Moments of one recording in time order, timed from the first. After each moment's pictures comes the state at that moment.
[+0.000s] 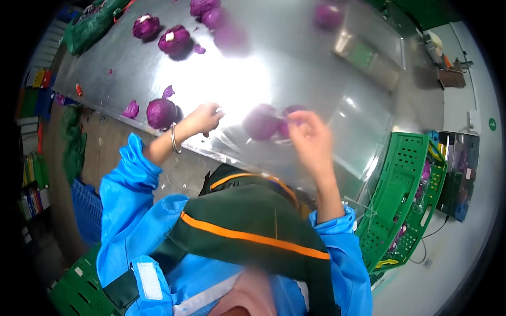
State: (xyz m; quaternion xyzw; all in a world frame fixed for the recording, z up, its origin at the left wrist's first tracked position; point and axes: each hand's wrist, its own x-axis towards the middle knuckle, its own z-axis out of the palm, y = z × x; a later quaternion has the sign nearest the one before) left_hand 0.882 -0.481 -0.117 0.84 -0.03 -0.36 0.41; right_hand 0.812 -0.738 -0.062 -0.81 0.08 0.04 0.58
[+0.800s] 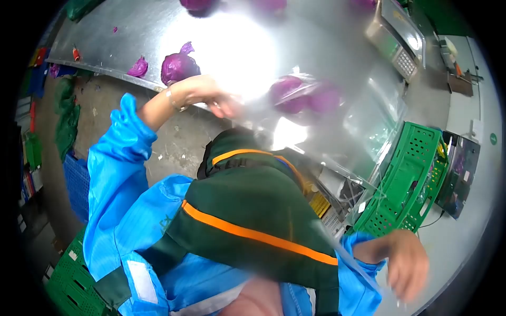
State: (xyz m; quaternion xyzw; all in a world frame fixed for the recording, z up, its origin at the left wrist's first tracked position) left_hand 0.882 -0.433 -0.149 0.60 0.02 -0.56 0.57; right_hand 0.698 -0.780 0.046 -0.77 -0.10 0.42 0.48
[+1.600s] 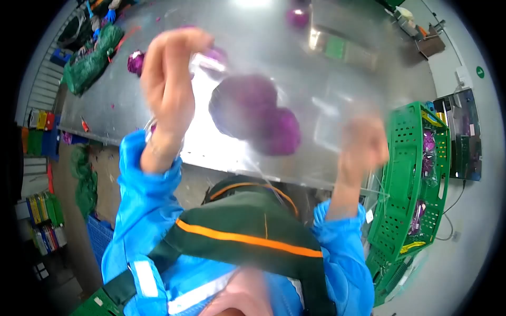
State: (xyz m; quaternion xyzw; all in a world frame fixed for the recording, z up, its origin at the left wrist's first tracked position) left_hand 0.889 -0.565 0.046 0.56 -0.35 0.27 0.70; right_hand 0.766 -0.822 -0.035 -0.63 -0.05 -0.41 0.66
